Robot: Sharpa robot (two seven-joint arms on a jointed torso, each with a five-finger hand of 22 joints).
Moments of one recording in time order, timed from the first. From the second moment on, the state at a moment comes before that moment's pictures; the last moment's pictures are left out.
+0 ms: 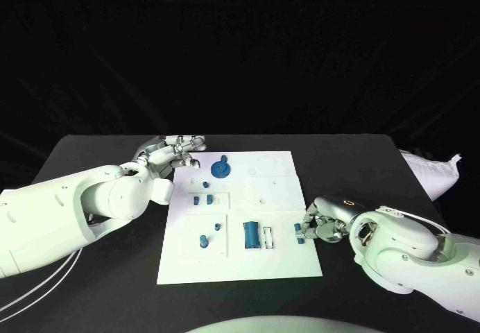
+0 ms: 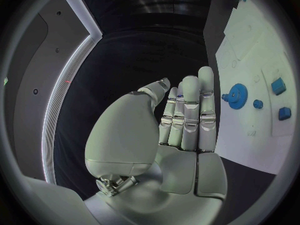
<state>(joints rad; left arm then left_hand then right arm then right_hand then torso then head) 1.19 -0.88 -0.04 1.54 0.06 -0.30 0.27 1.37 -0.14 0.42 0.09 0.12 1.02 0.18 0.13 0.07 1.12 0.10 0.23 0.10 1.24 0.02 0.95 0.51 0.16 1.21 0.11 0.49 0.90 0.81 -1.10 0.15 1.94 -1.63 -0.19 -0.59 1.33 0.03 -0.18 0.24 0.22 1.10 0.08 0.17 0.29 1.37 0.00 1.05 1.17 1.47 -0.08 1.46 1.31 0.09 1.43 0.03 1.34 1.15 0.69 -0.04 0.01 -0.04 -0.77</state>
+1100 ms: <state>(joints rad) 1.19 -0.87 -0.04 1.54 0.06 -0.29 0.27 1.37 -0.14 0.41 0.09 0.12 1.02 0.18 0.13 0.07 1.11 0.11 0.24 0.10 1.24 0.02 0.95 0.51 0.16 1.21 0.11 0.49 0.90 0.79 -0.99 0.15 1.91 -1.94 -0.10 -0.59 1.49 0.01 -0.03 0.13 0.22 1.12 0.07 0.14 0.27 1.36 0.00 1.00 1.16 1.47 -0.07 1.46 1.31 0.09 1.43 0.03 1.34 1.16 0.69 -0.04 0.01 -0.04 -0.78</state>
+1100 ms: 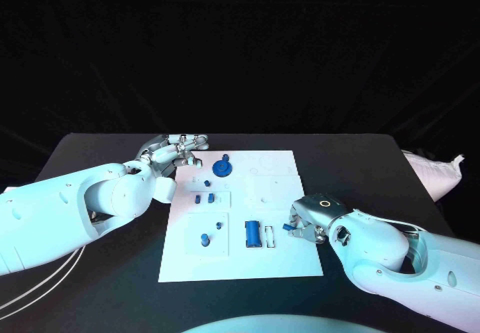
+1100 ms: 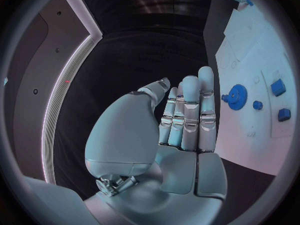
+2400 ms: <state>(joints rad) 1.19 -0.87 -0.04 1.54 0.06 -0.29 0.27 1.37 -0.14 0.41 0.09 0.12 1.02 0.18 0.13 0.07 1.11 0.10 0.24 0.10 1.24 0.02 0.95 0.51 0.16 1.21 0.11 0.49 0.90 0.78 -0.99 0.15 1.95 -1.47 -0.37 -0.61 1.29 -0.08 0.18 0.23 0.46 1.15 0.06 0.13 0.29 1.39 -0.02 1.01 1.18 1.47 -0.09 1.47 1.31 0.09 1.44 0.03 1.35 1.17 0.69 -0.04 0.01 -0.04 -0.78</state>
